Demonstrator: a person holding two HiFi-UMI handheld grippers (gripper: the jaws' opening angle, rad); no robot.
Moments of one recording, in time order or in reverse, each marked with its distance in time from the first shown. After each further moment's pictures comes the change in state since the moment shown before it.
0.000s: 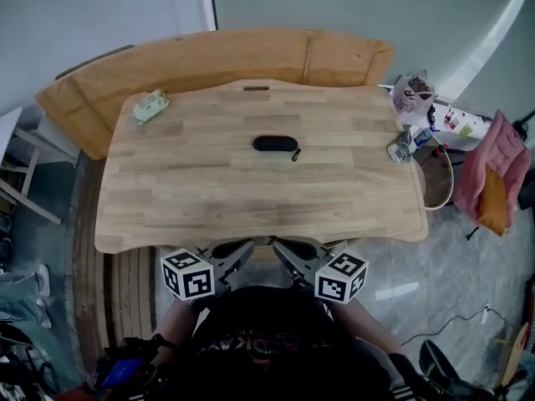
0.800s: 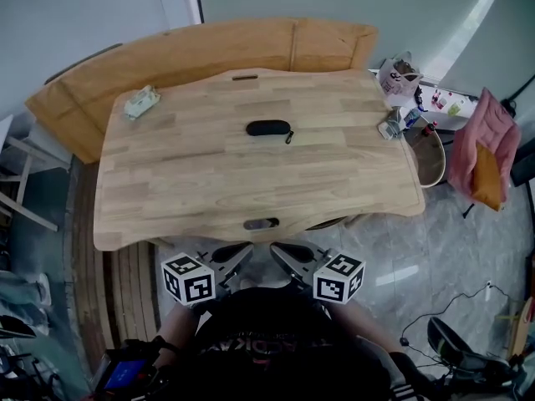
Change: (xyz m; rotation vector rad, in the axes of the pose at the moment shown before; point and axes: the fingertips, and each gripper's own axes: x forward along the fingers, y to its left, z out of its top) left arm -0.029 -0.019 -0.045 0.021 0.056 -0.048; right arm -0.010 0.037 -0.049 0.067 -0.009 -0.038
